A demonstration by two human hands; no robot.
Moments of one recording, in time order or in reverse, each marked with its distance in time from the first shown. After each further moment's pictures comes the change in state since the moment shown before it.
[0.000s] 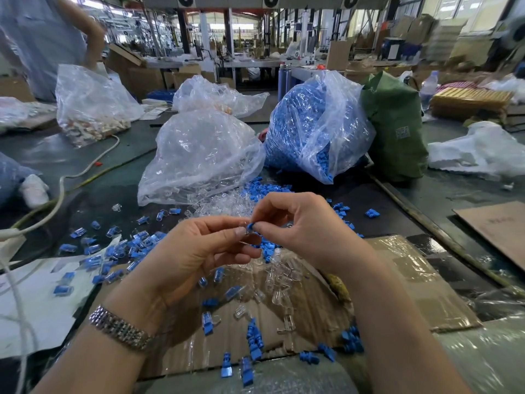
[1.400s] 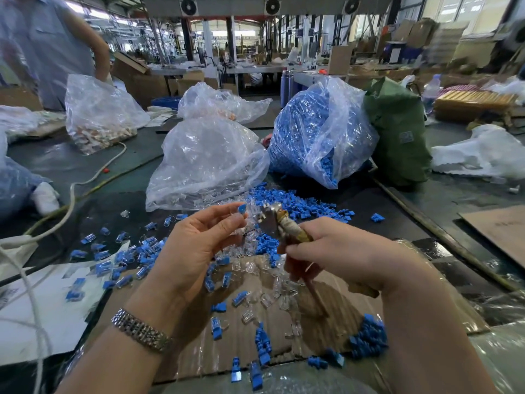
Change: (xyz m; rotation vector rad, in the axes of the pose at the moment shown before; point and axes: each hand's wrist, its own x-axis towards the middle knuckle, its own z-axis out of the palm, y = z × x) left_hand 0.013 -0.011 -0.011 -0.015 0.201 0.233; right_hand -0.012 -0.011 -0.019 -0.047 -0.327 0.512
